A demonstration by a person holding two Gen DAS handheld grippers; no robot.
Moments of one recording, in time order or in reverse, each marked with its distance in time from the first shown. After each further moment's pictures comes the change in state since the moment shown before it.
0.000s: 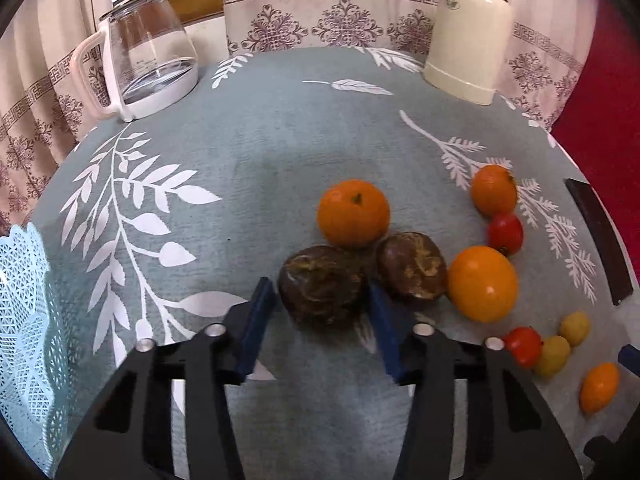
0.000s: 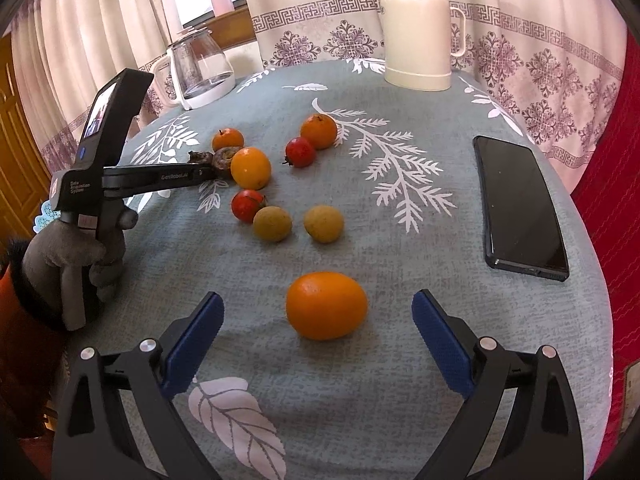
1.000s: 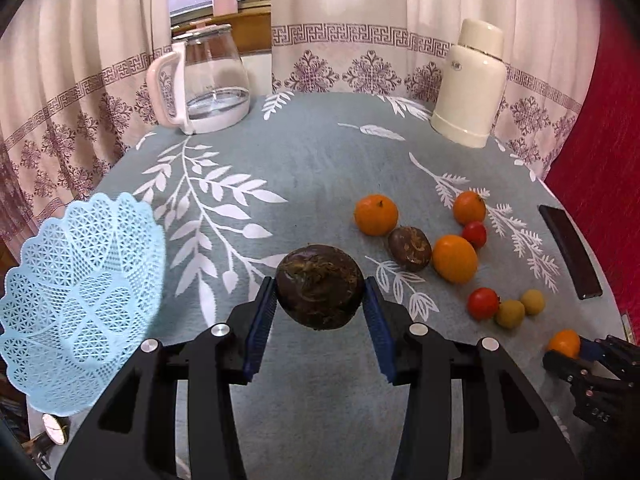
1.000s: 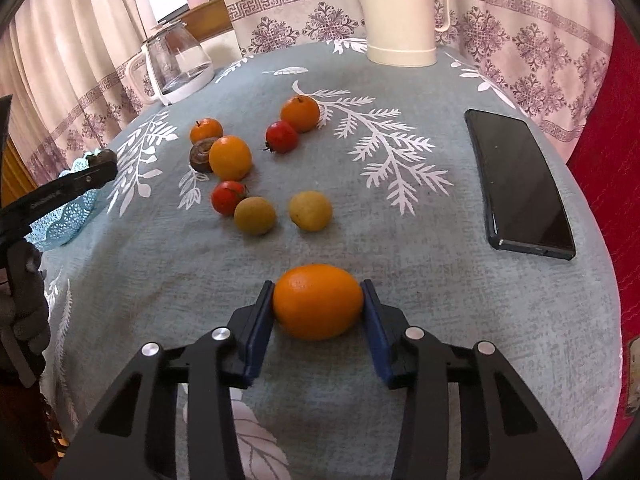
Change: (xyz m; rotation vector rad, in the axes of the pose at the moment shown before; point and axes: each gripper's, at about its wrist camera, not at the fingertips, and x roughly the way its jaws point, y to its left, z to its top) left arm -0.098 0.033 -0.034 -0.088 -0.141 0.036; right arm 0.013 -0.001 0.000 0.080 0.058 -0.028
